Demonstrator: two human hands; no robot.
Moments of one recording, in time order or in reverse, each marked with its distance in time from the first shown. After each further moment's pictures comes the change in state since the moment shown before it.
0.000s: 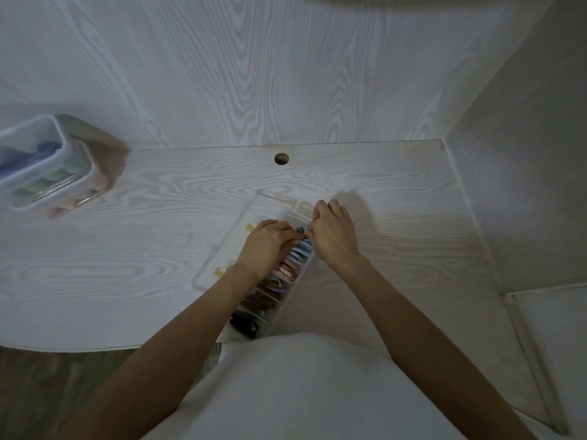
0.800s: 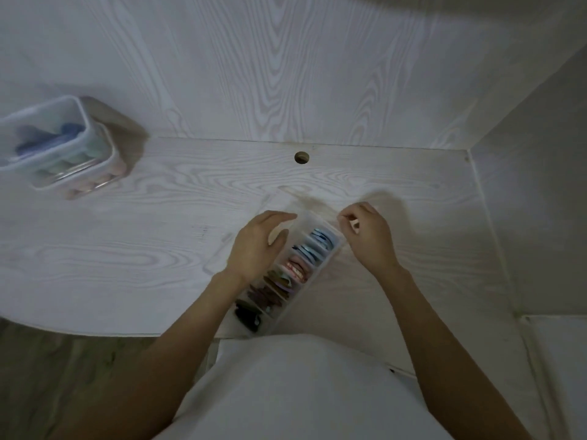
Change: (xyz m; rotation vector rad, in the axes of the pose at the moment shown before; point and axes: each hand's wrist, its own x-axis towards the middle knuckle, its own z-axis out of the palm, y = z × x) left_hand -0.029 -0.013 -0.038 -0.280 0.206 -0.261; right_hand -0.002 0.023 -0.020 0.608 0.096 0.162
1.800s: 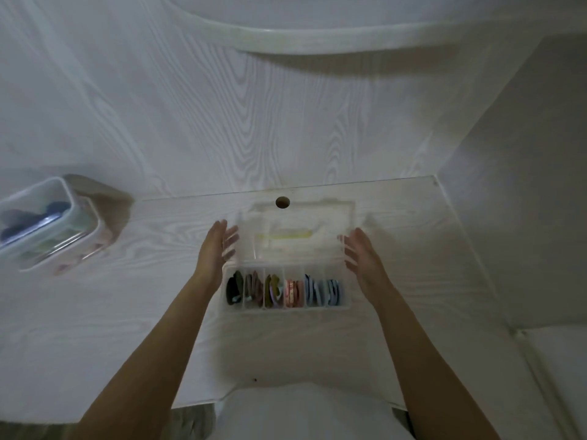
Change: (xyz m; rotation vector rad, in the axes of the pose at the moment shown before) left_hand 0.073 -0.036 -0.037 -0.869 0.121 -0.763; right_hand 0.020 0.016 -0.003 0.956 0.016 0.662
